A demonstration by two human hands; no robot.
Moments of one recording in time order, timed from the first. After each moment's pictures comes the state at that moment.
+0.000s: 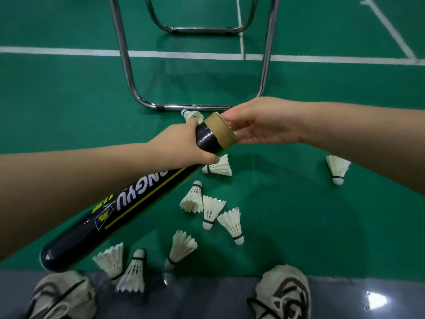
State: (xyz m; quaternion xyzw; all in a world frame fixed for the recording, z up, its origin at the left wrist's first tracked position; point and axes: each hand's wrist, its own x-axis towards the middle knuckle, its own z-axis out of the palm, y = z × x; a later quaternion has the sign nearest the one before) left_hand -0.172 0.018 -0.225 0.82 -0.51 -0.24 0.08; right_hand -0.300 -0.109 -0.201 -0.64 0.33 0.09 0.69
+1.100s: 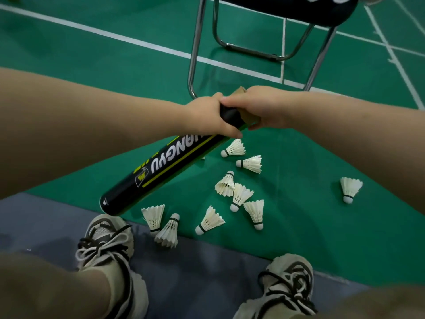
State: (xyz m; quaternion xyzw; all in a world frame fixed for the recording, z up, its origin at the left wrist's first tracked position) left_hand -0.121 0.113 -0.170 0.82 -0.49 -0.22 0.19; right_hand -0.209 0.013 -0.141 -0.81 0.33 0.09 0.48
